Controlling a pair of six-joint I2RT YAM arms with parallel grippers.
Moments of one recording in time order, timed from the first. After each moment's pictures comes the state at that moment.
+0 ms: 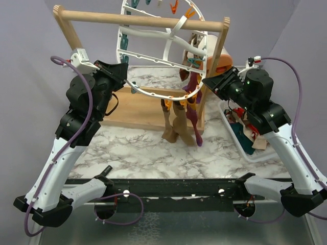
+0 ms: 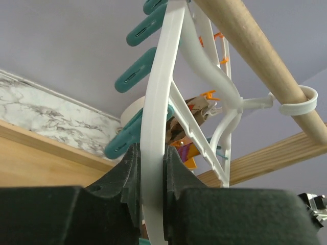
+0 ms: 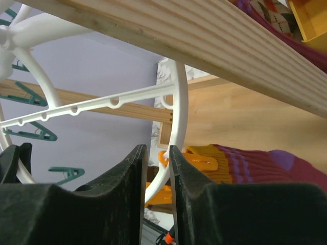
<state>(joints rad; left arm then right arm) -0.53 1.04 1.49 -0.38 -0.36 -0.74 0.47 1.12 1.41 -0.48 0.01 0.95</state>
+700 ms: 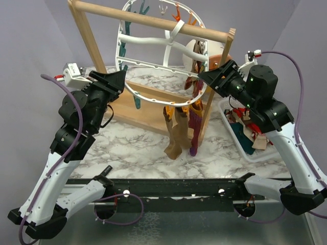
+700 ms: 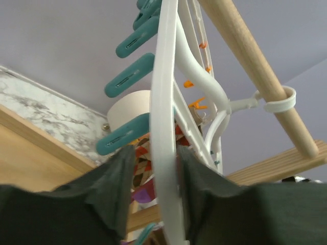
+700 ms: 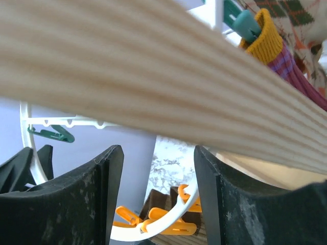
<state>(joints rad) -0.54 0.89 1.33 -0.32 -0.38 -0.82 0.48 1.14 1.47 -0.47 -0.04 0.91</state>
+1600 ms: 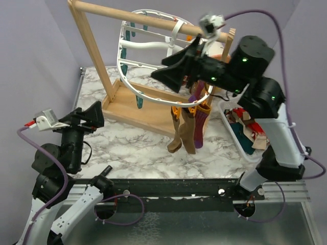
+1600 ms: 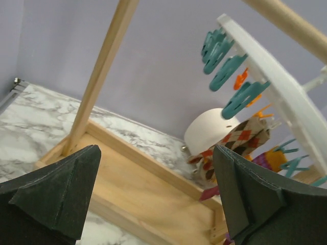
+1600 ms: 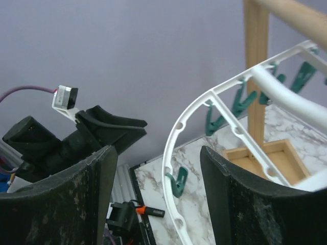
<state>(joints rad) -0.54 0.42 1.05 -0.38 -0.53 -0.43 0.88 1.54 2.34 -0.65 -0.25 0.28</state>
